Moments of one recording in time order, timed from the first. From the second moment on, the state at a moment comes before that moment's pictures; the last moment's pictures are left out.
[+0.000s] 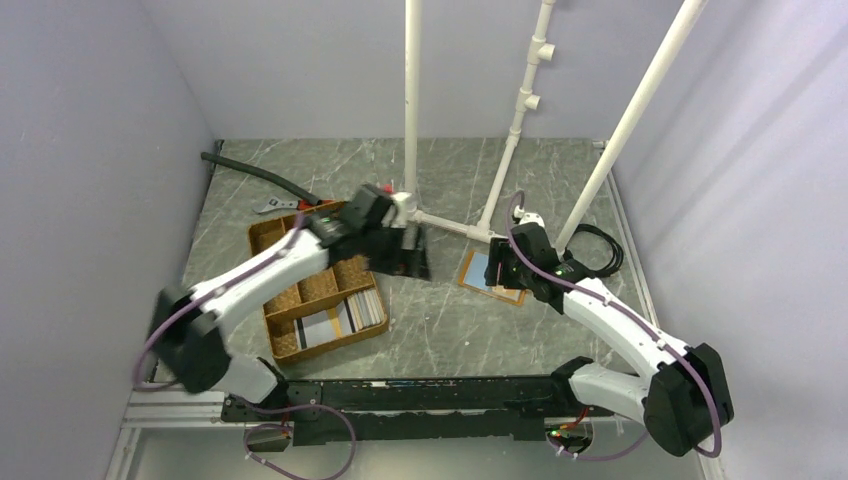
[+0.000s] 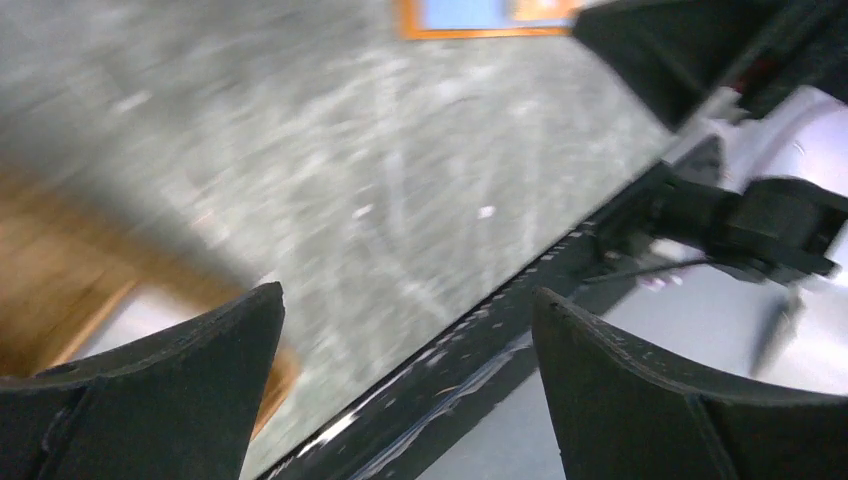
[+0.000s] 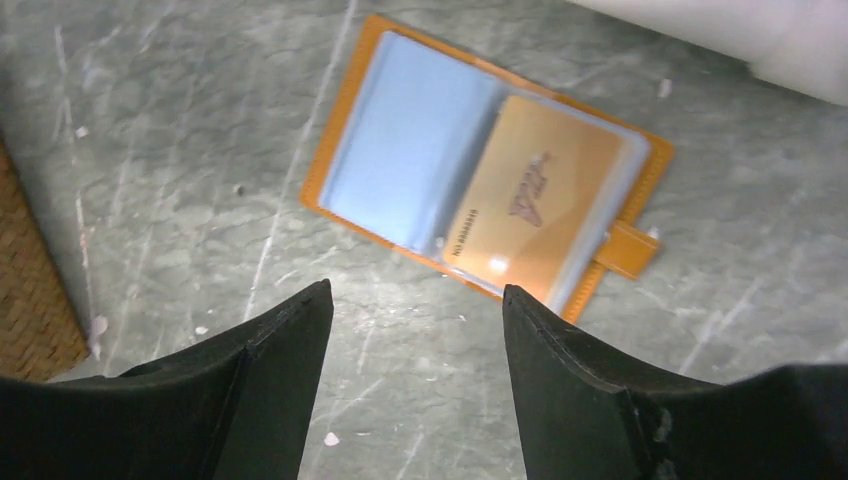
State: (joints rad) left arm -0.76 1.56 1.27 -0.59 0.35 -0.51; right arm 0.48 1.08 0.68 -0.45 0.15 0.49
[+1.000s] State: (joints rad) left arm -0.43 1.13 0.54 -0.44 0.31 -0.81; right arm 0.81 1.53 0.81 0.01 -0.28 0.73
